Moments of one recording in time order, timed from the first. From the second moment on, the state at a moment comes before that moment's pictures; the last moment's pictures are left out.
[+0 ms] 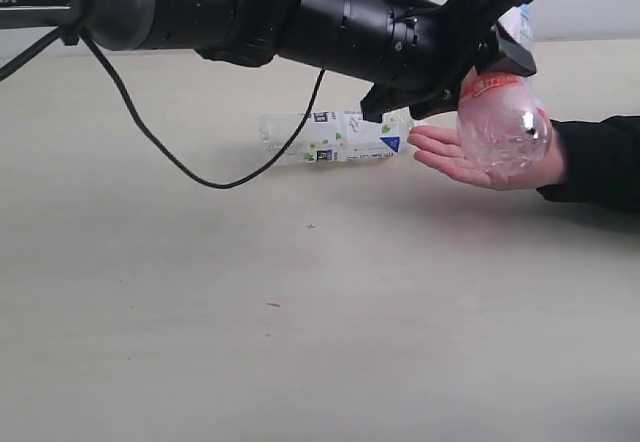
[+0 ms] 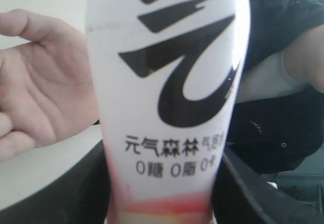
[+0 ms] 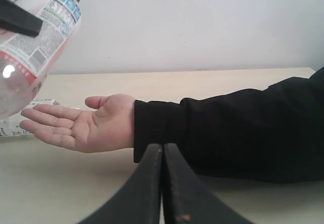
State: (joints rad) left arm -0.79 2.06 -1.58 -1.37 0.52 0.41; right arm 0.12 0.01 0.00 0.08 0.27 -0.05
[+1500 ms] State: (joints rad) left arm -0.80 2.30 -1.72 -1.38 0.55 0.28; right arm 0.12 0.01 0.00 0.08 0.27 -0.05
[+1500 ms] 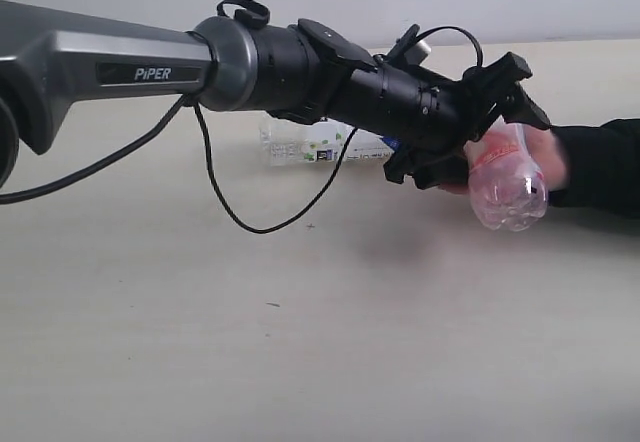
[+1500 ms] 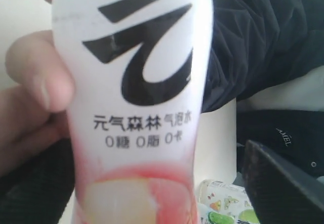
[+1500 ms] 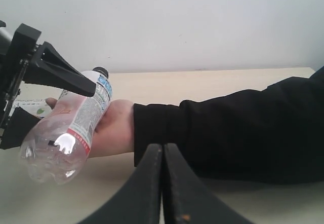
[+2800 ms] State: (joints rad) left arm -0.51 1.99 -1.72 -0.63 1.19 0.57; right arm 0.12 0.01 0.00 0.08 0.27 -0.05
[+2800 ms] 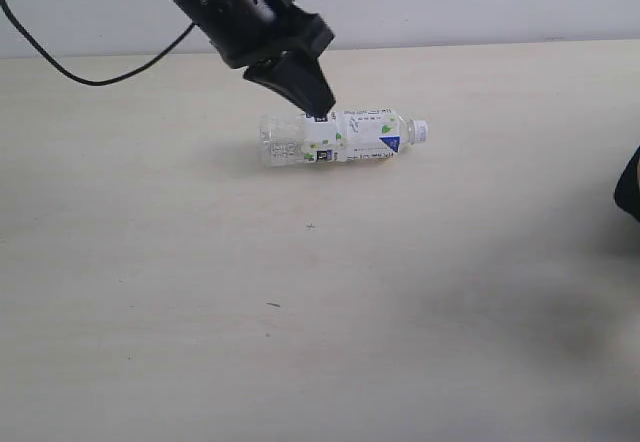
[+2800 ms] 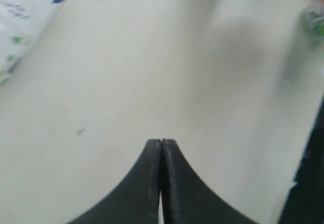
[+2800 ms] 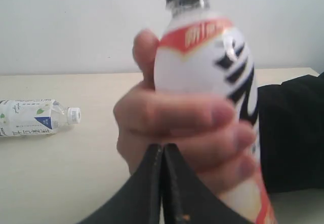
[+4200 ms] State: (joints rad) left arm -0.51 1.99 -1.72 -0.17 0.97 0.86; right arm 0.12 0.01 0.00 0.08 0.27 -0.05
